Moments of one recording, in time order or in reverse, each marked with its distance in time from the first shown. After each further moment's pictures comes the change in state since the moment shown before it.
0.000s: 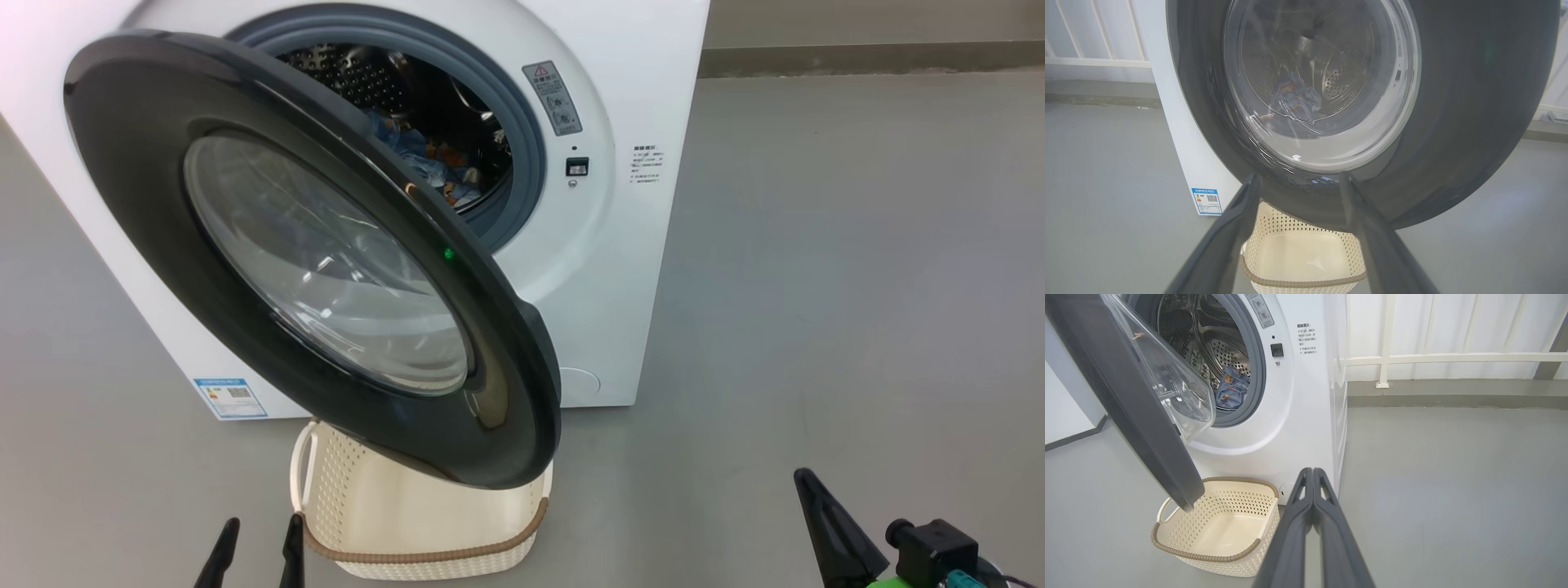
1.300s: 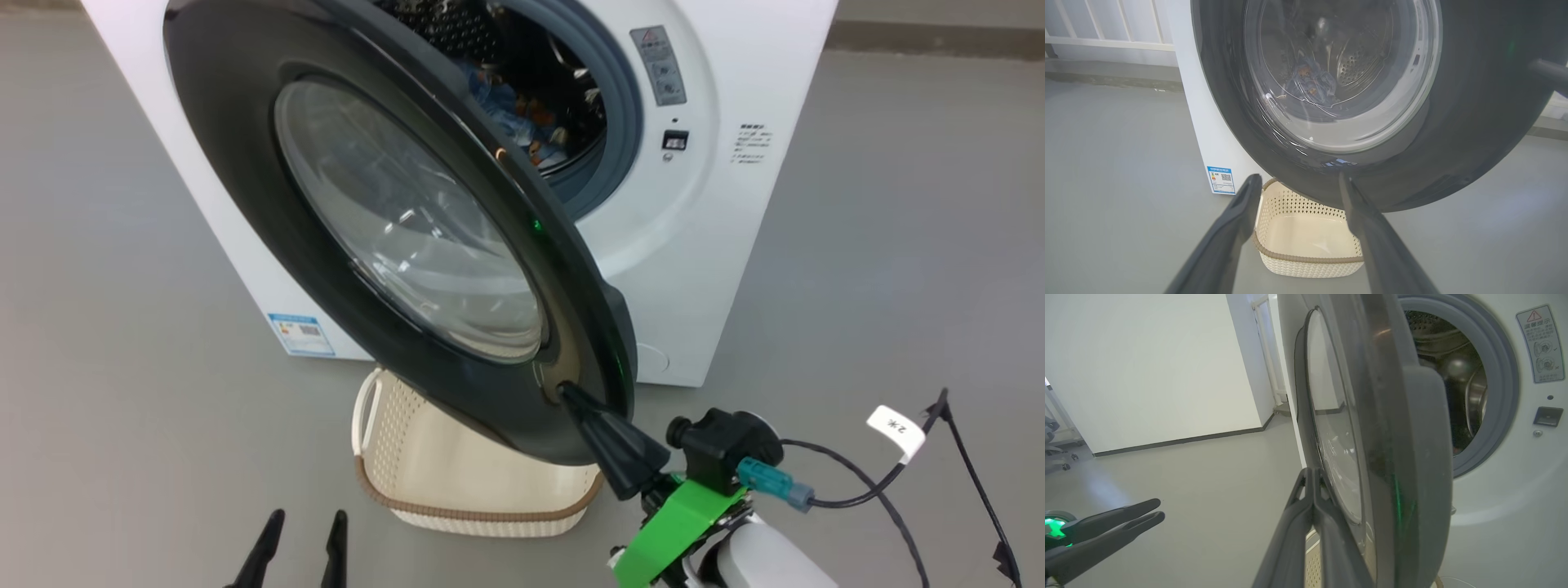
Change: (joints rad) left arm -0.008 -0.002 -0.076 -0.015 0.002 0.000 0.000; right arm -0.370 0.048 0.474 0.095 0.128 0.000 0.000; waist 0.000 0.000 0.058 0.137
